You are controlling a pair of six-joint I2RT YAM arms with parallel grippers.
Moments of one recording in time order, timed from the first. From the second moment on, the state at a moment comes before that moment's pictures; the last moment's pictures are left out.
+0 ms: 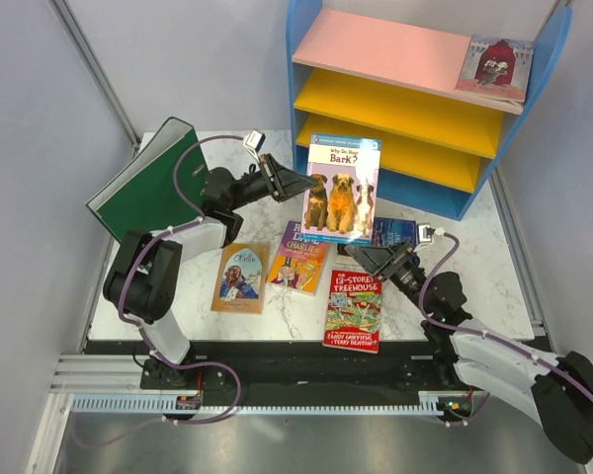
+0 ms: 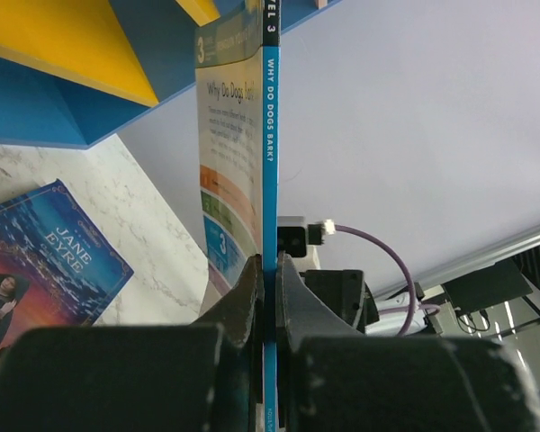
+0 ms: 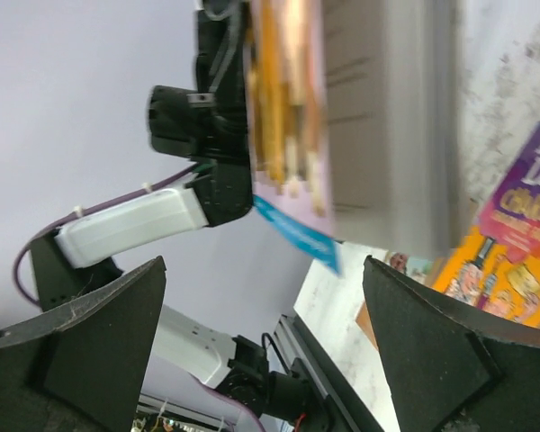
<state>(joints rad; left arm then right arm) -0.39 1.72 0.96 1.09 0.82 -1.33 0.59 0.92 0.11 1.02 -0.16 1.22</state>
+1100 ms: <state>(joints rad) -0.45 1.76 0.99 1.10 0.81 -1.36 0.58 0.78 0.12 0.85 -0.08 1.11</state>
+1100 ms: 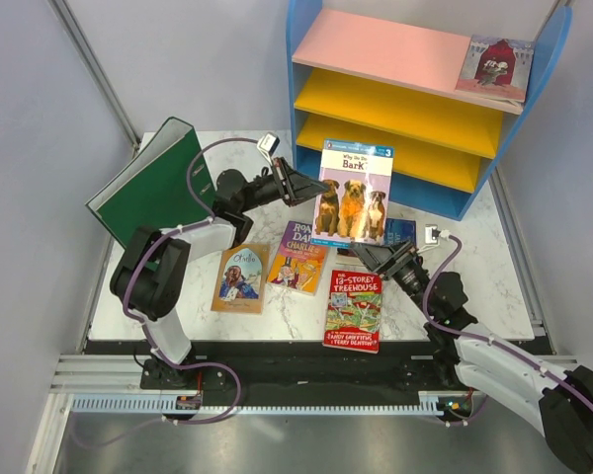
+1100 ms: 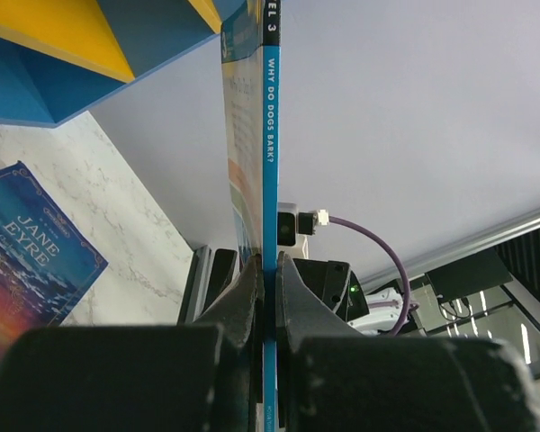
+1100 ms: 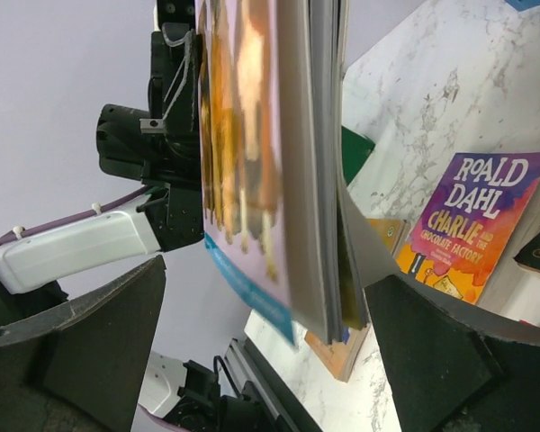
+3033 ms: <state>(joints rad) -0.48 1.69 0.96 0.70 0.74 -1.08 0.55 0.69 0.34 0.32 -0.09 0.97</state>
